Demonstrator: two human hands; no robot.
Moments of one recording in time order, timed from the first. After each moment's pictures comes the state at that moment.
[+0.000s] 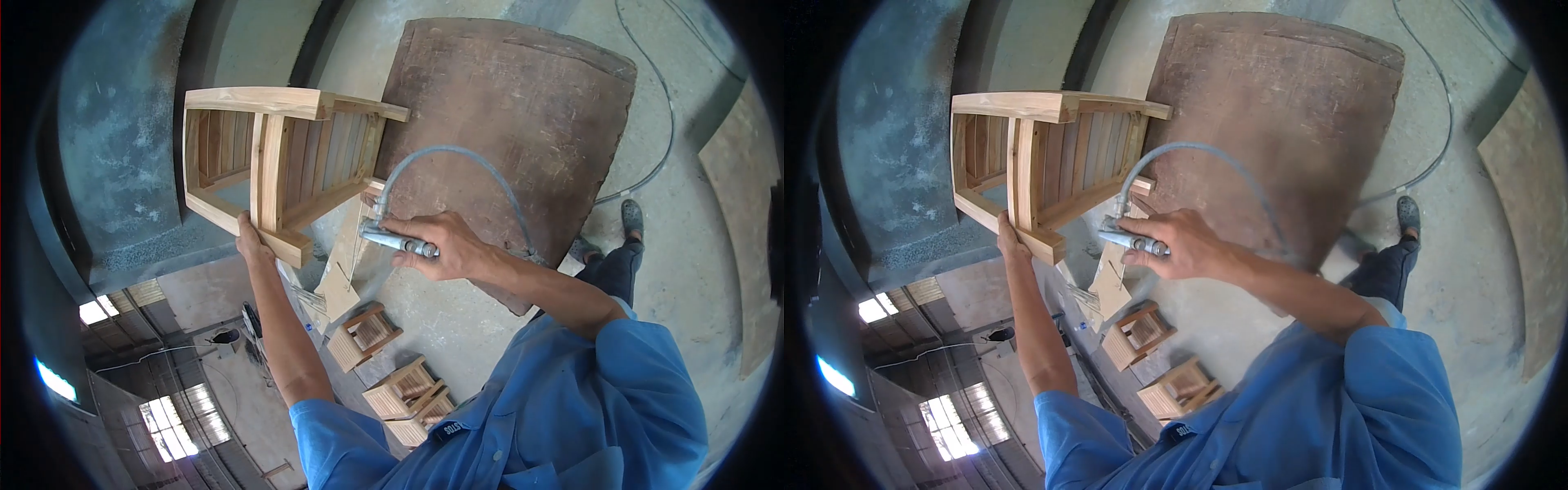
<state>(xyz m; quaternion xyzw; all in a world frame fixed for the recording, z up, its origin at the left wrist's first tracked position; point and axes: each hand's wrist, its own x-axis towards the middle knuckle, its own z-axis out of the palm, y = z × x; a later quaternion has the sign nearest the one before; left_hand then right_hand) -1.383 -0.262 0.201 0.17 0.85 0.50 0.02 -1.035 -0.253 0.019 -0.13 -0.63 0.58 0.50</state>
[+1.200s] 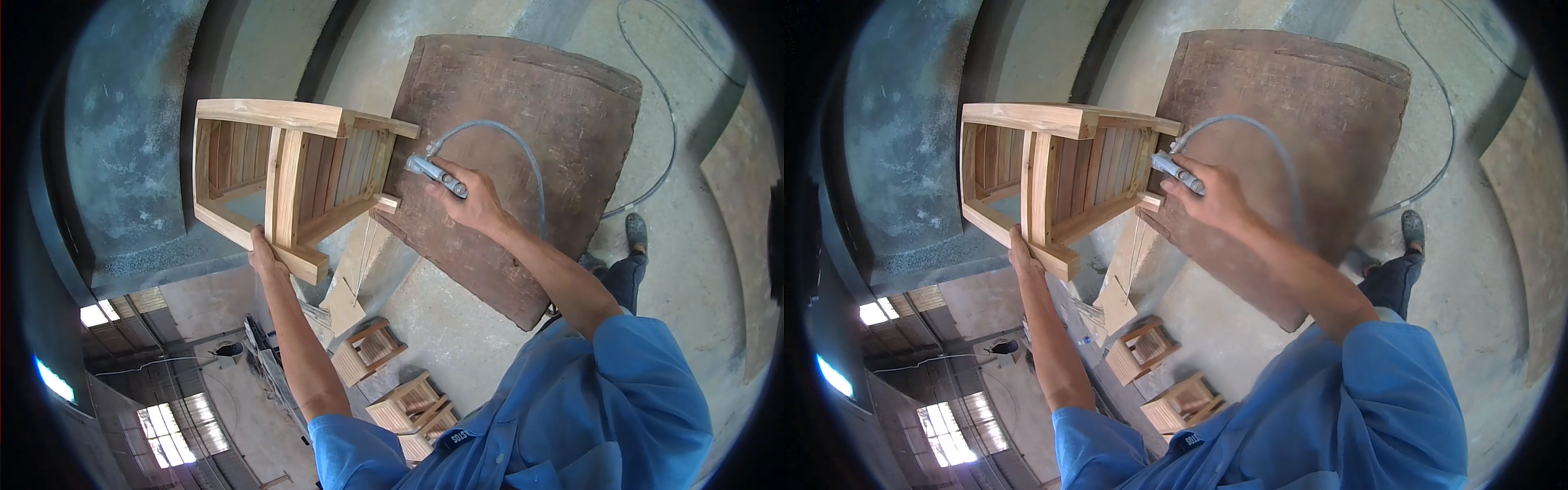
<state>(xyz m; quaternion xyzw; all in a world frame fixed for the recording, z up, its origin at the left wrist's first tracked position) -1.388 -0.262 0.191 0.18 0.83 0.52 0.04 -1.049 -0.186 -0.017 -0.35 -0.53 0.57 0.52</state>
